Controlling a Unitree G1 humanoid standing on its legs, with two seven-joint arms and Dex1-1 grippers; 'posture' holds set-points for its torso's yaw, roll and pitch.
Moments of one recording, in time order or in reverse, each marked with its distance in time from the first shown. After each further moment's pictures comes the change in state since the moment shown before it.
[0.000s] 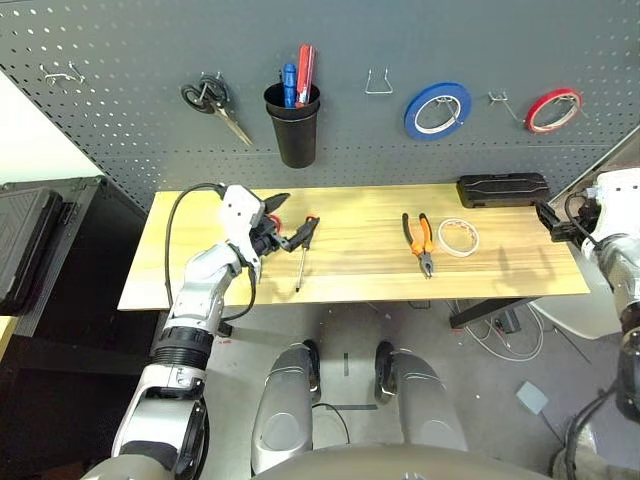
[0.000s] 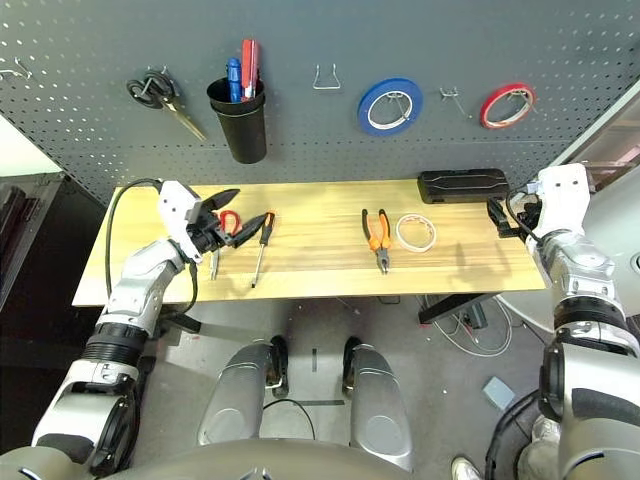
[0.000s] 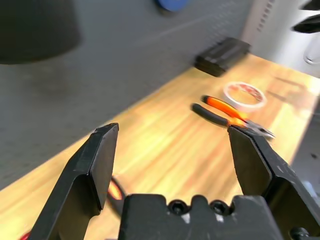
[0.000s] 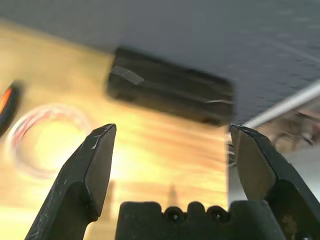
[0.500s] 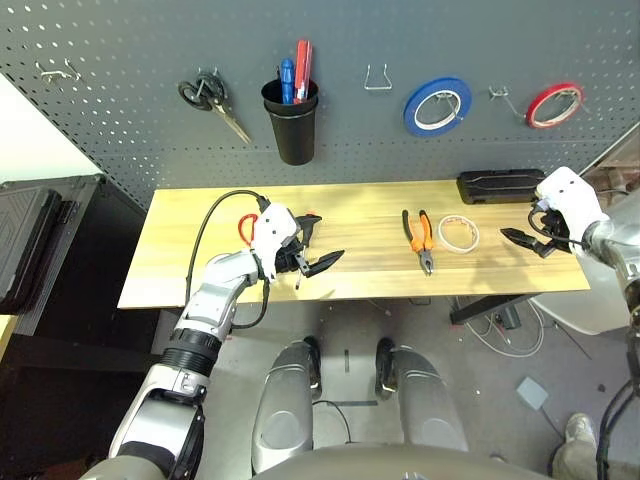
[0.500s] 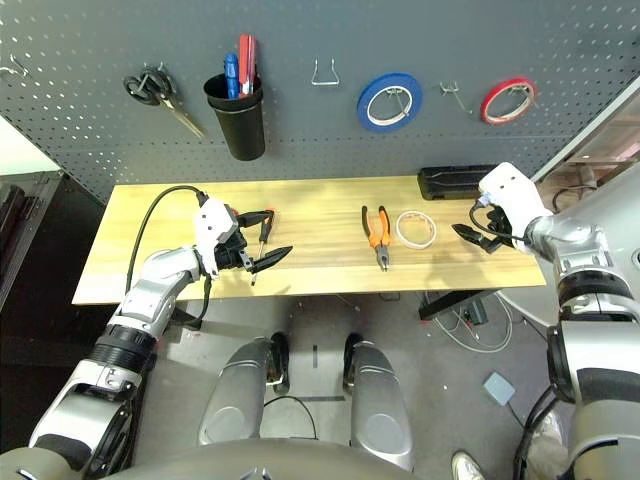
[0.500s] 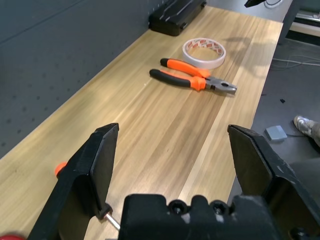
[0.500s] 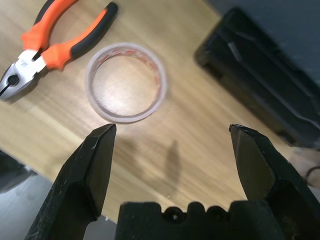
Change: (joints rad) left arm 0.000 0.038 -0.106 -0.032 0.095 0.002 -0.065; right arm -0.190 -0.039 0.219 0.162 -0.199 -0.016 0.253
